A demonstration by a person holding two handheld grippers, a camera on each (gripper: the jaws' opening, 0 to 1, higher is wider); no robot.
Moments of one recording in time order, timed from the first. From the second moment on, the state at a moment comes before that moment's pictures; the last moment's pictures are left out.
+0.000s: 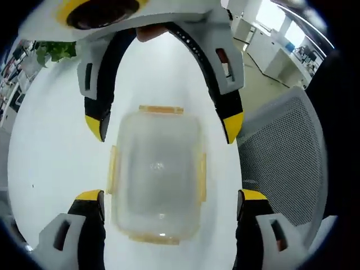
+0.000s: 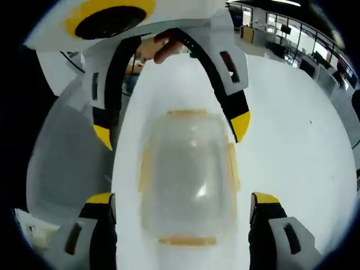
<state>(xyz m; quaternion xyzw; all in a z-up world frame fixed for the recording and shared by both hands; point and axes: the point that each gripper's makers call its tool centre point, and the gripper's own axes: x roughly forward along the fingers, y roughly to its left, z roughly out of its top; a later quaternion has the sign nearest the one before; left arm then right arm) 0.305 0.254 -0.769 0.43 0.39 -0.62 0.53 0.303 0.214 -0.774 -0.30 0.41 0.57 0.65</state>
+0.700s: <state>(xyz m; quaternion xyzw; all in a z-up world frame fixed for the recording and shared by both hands) 0.317 0.272 -0.783 0.46 0.40 -0.61 0.51 0.304 0.211 -0.785 -0.34 0.41 0.55 0.64</state>
